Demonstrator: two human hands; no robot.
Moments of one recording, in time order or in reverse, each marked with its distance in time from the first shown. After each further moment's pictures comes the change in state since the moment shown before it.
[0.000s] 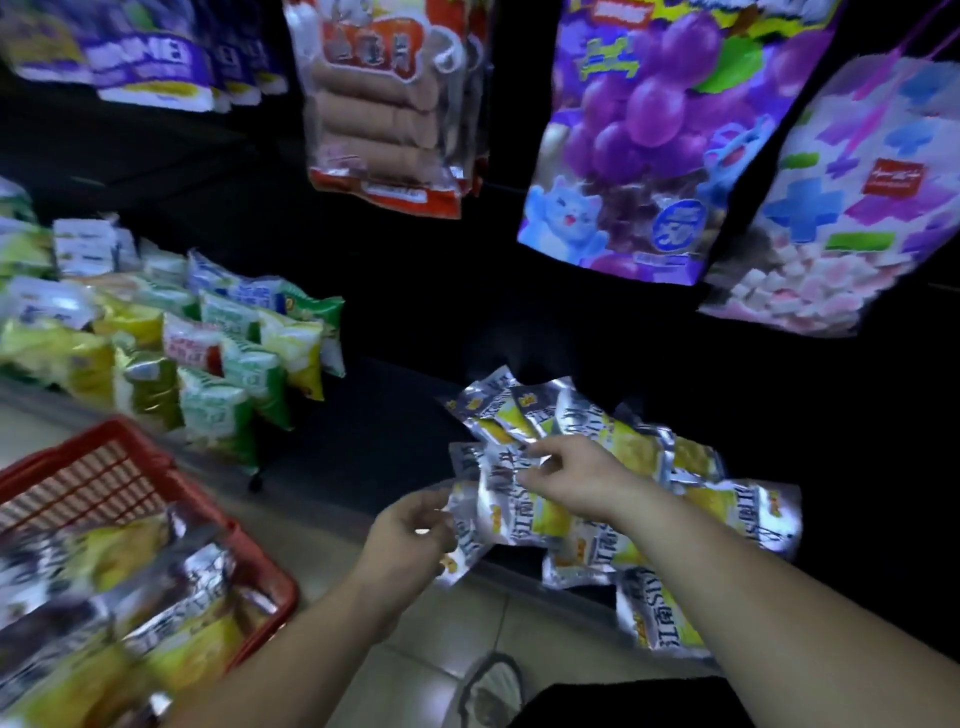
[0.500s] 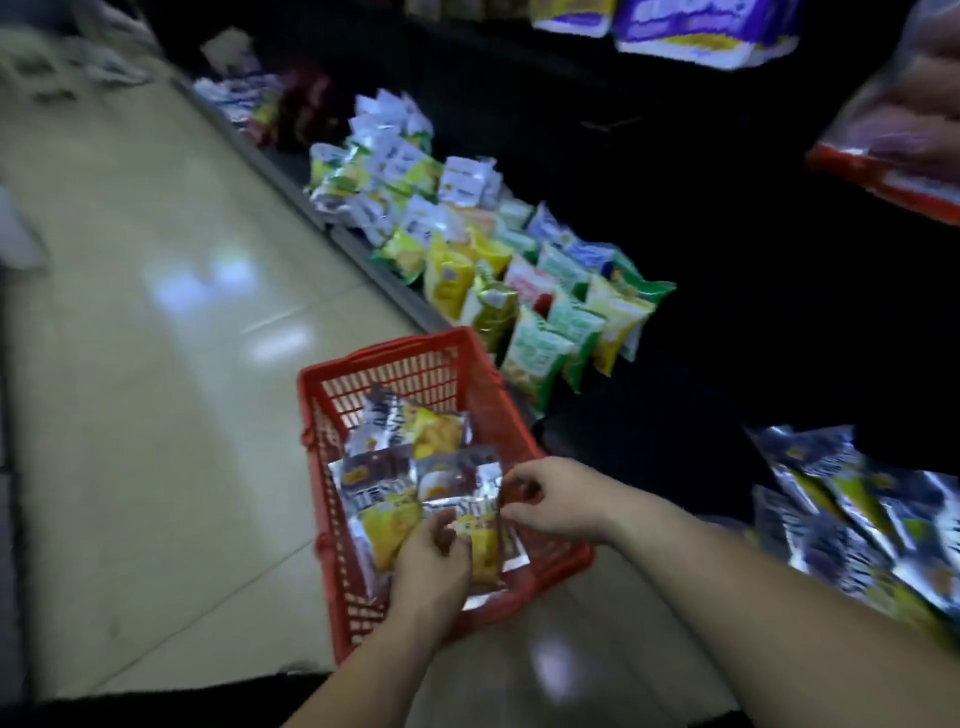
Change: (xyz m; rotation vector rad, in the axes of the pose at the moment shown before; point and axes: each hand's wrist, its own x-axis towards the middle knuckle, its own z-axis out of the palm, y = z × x) left_hand -0.065 -0.142 -0.228 -0.163 0.734 -0.128; right_hand 0.006 -0.228 0.270 -0.520 -0.518 -0.553
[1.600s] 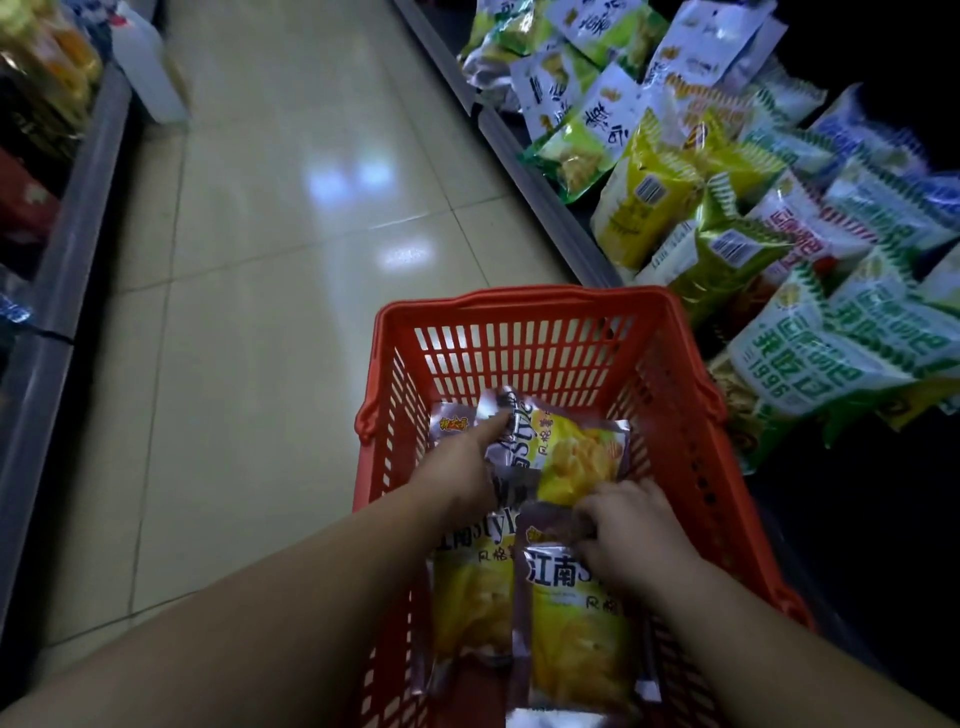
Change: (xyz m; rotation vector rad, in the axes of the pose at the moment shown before) left_hand 0.270 -0.053 -0.044 0.592 -0.198 -0.026; right_hand 0.255 0.038 0.107 -0.495 -0.084 -0.097
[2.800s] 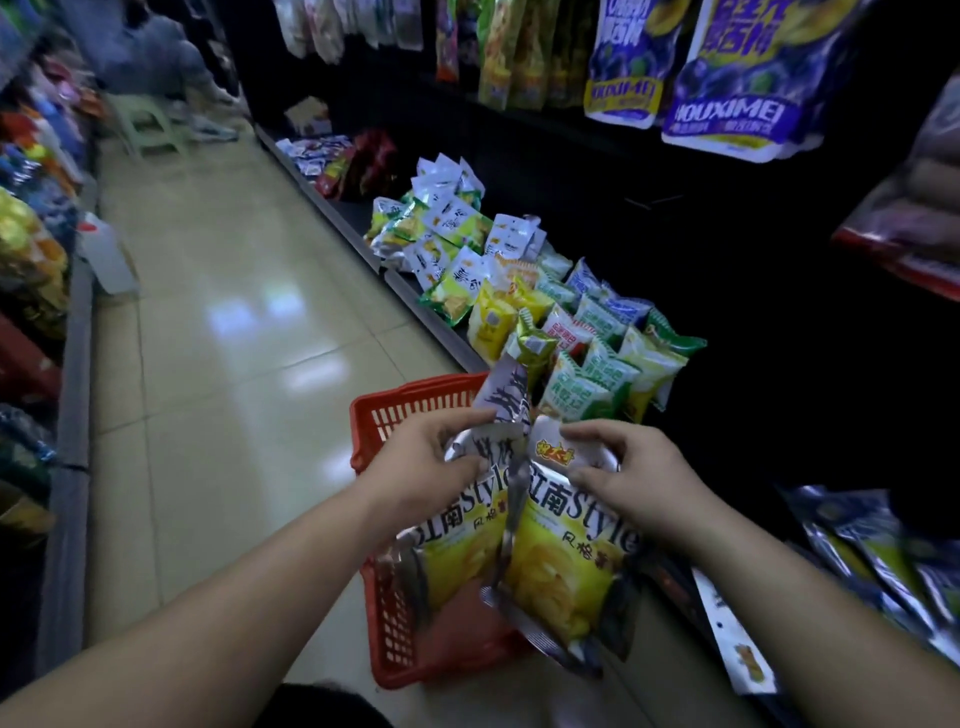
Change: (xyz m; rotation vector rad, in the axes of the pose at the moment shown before) left_hand -0.288 0.134 -0.108 -0.297 0.118 0.506; right_hand -0.313 -0.022 -0.157 0.875 0.512 0.050
